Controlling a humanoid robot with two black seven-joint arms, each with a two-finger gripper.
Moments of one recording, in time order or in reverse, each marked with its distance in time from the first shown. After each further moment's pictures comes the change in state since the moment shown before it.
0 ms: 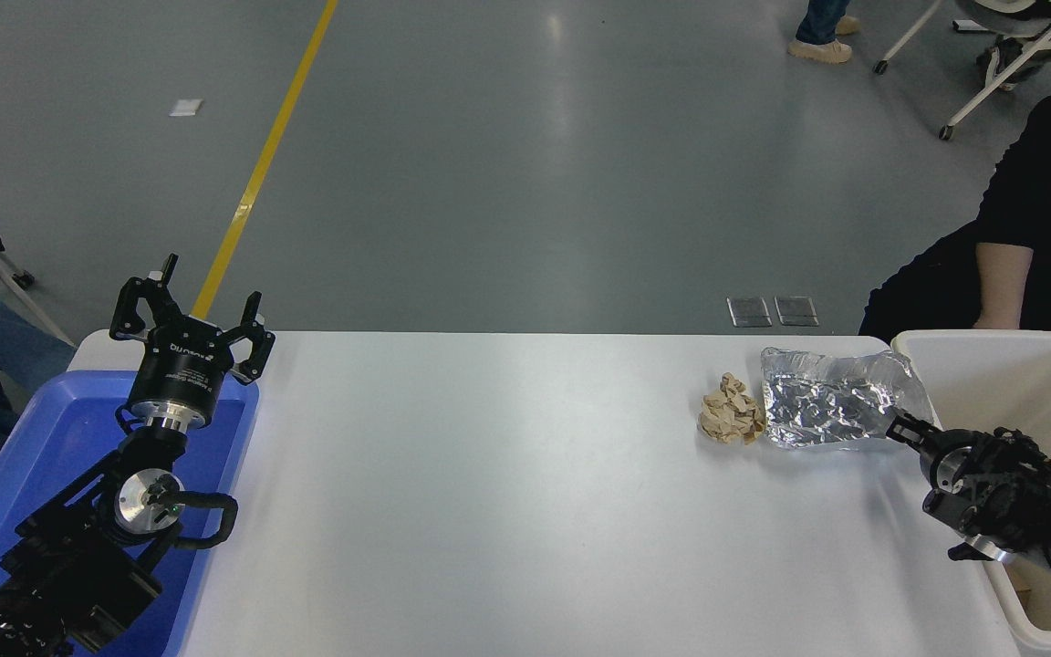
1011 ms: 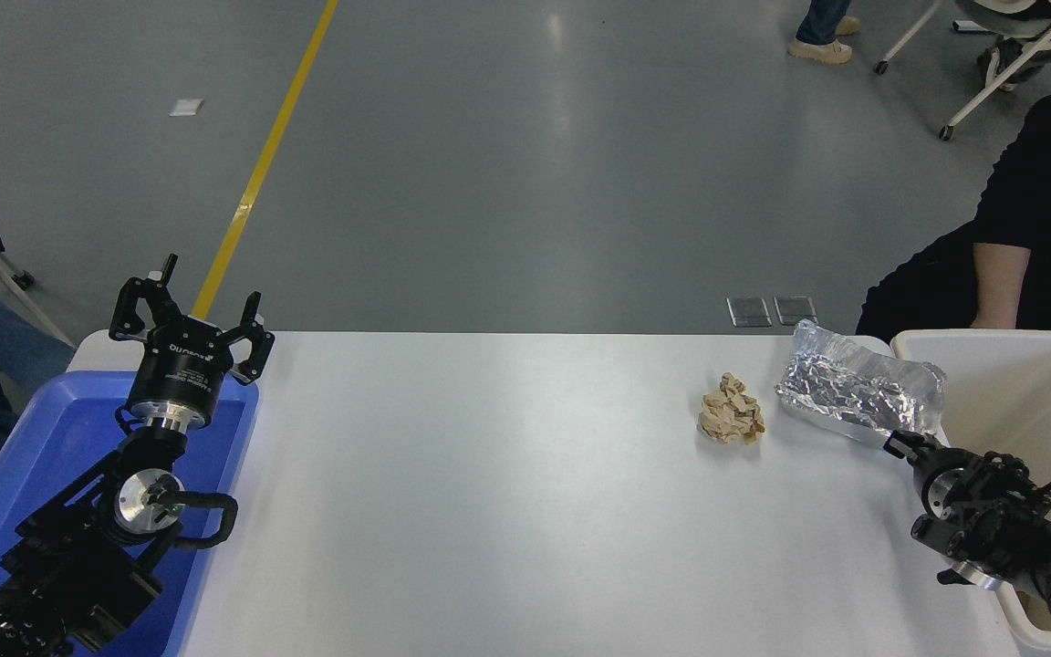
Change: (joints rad) left arm 0.000 0.000 0.000 0.000 0.000 0.000 0.000; right arm -0.033 0.016 0.021 -0.003 0.001 -0.054 0.029
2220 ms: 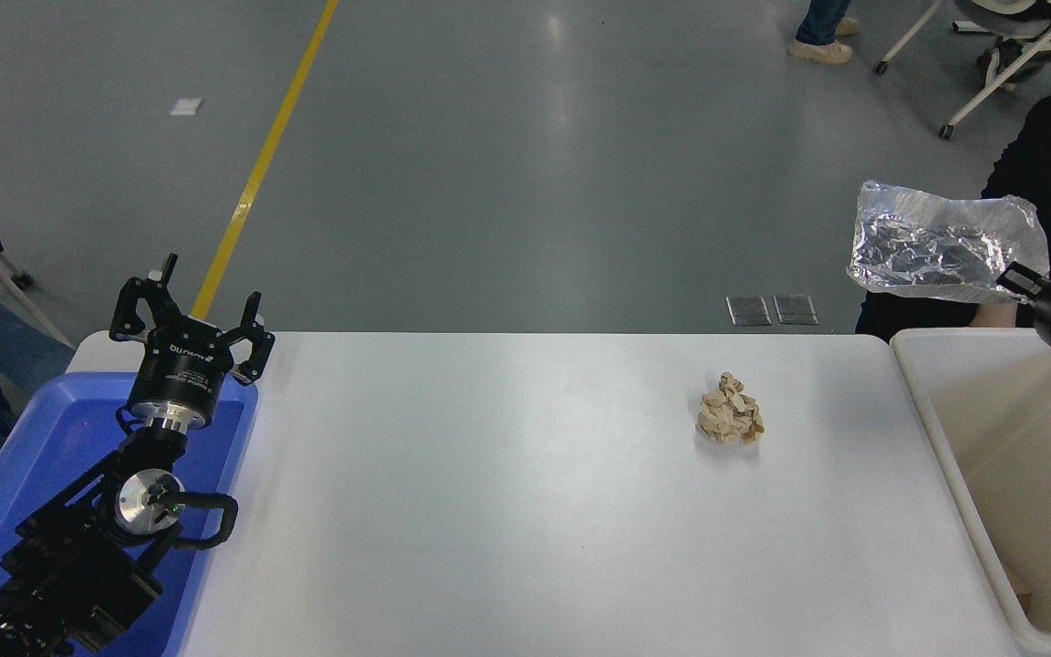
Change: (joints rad) left arm 0.000 0.000 0.001 0.000 0.000 0.000 0.001; right arm 0.629 -0.413 -0.007 0.319 -0.126 0.352 0.018
